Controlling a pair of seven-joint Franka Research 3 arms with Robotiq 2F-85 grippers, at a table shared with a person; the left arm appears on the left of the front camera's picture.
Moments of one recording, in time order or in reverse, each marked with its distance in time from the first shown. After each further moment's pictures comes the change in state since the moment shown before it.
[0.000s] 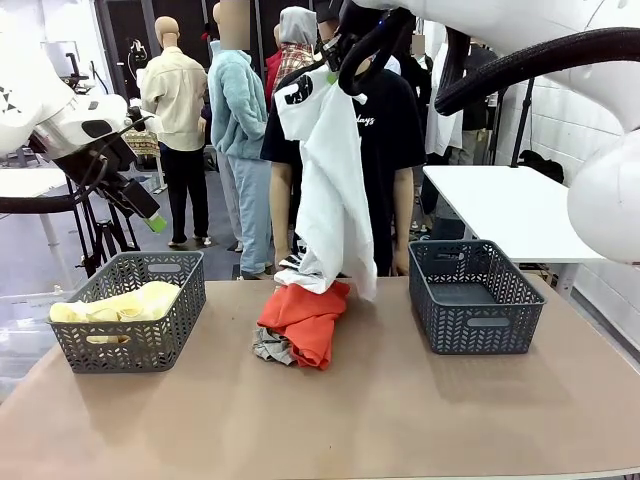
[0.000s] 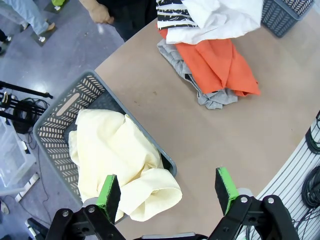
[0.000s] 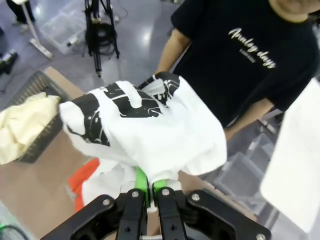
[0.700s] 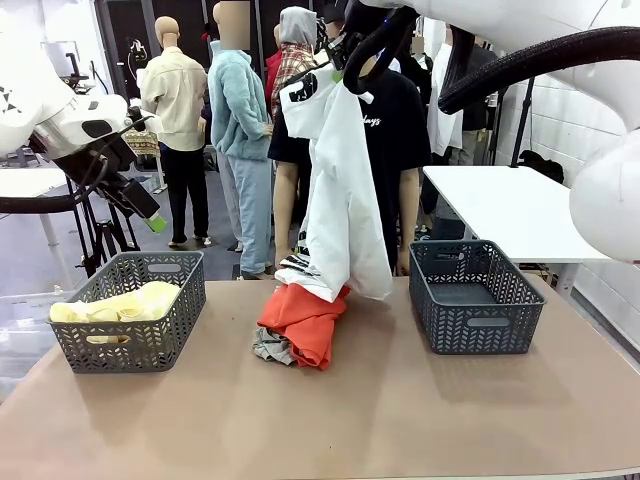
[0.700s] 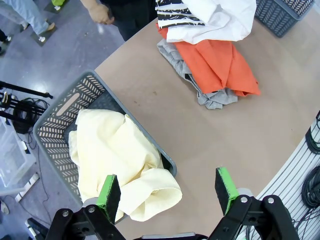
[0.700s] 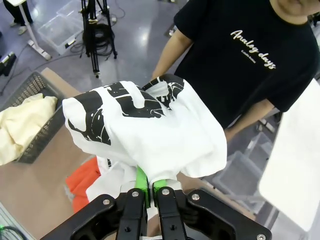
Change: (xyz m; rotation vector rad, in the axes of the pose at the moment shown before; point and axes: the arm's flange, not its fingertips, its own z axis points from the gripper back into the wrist) left arm 0.000 0.000 0.000 0.000 0.000 0.000; right arm -0.001 -0.006 0.002 -0.007 -0.001 -0.007
